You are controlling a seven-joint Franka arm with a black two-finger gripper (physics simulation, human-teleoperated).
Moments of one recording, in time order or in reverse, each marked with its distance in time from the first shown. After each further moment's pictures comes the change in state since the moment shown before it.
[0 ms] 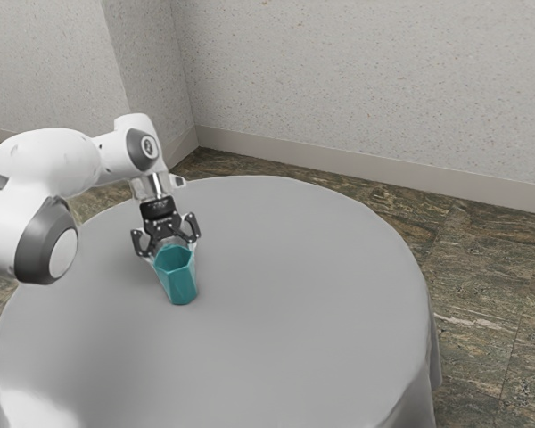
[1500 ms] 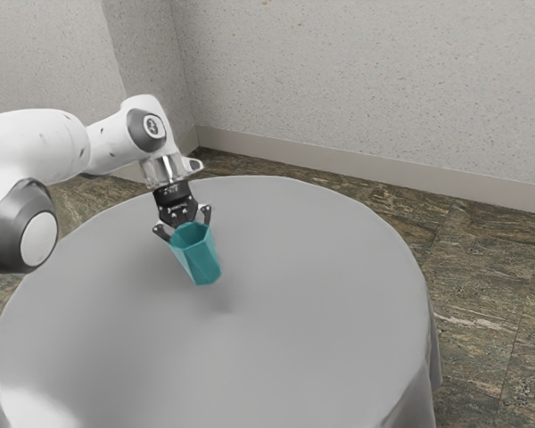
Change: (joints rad) arm 0.005 -0.153 -0.119 -0.089 -0.016 -0.039 0.063
